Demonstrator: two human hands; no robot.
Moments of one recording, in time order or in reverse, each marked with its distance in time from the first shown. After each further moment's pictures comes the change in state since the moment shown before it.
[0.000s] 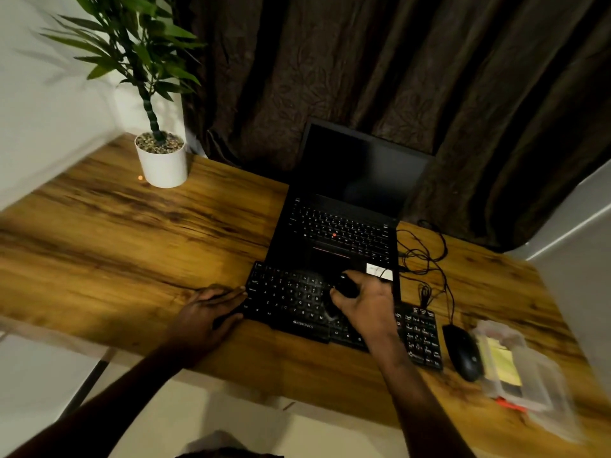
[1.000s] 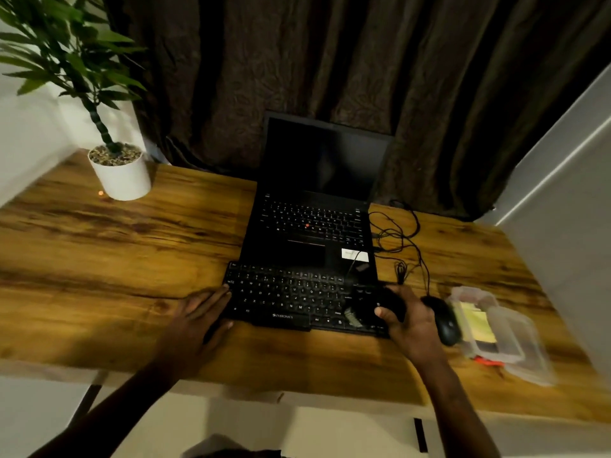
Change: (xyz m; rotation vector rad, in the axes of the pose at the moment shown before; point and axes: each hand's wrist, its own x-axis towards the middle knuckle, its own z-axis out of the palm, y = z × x) left_hand 0.002 0.028 0.003 0.161 0.029 0.093; right_hand -0.053 0.103 -0.067 0.021 0.144 -0.034
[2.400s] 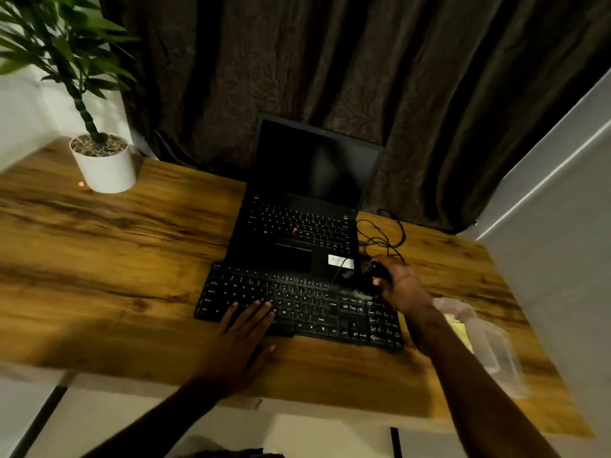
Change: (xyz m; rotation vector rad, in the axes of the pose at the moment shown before) left_hand 0.018 0.095 0.051 0.010 -0.161 0.054; right_hand 0.102 0.006 -0.026 -0.312 -0.198 -0.042
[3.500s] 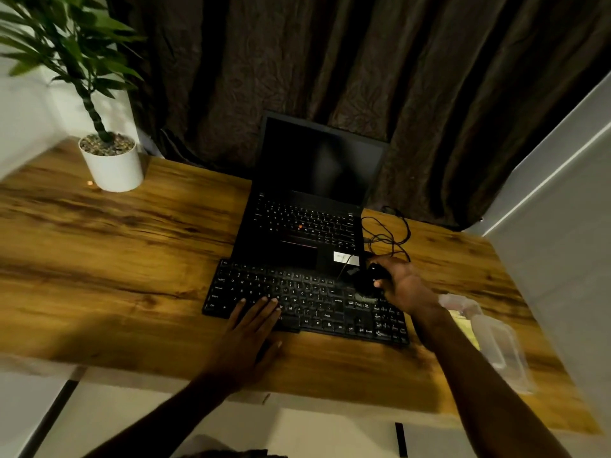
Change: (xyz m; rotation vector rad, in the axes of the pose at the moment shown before) left_hand 0.000 -0.001 0.004 -0.018 0.026 0.003; right_hand -0.002 0.003 0.005 -0.109 -0.089 -0.053
